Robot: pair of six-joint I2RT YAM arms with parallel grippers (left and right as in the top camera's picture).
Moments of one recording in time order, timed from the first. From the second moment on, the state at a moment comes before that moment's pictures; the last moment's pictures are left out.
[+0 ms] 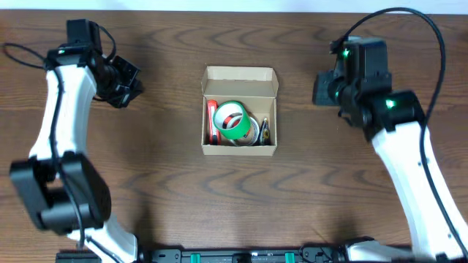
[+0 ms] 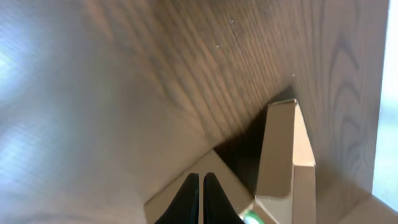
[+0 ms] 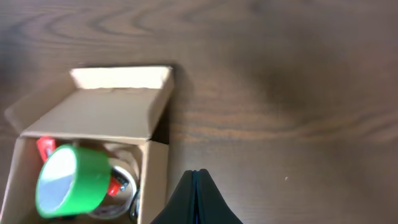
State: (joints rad) left arm 0.13 1.87 1.57 -0.91 0.46 -0.79; right arm 0.19 1.44 1.38 -0.83 0.00 0.28
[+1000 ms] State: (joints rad) left arm 0.07 2.29 1.57 -0.47 1.04 -0.88; right arm 0.07 2.06 1.39 -0.57 -0.58 0.58
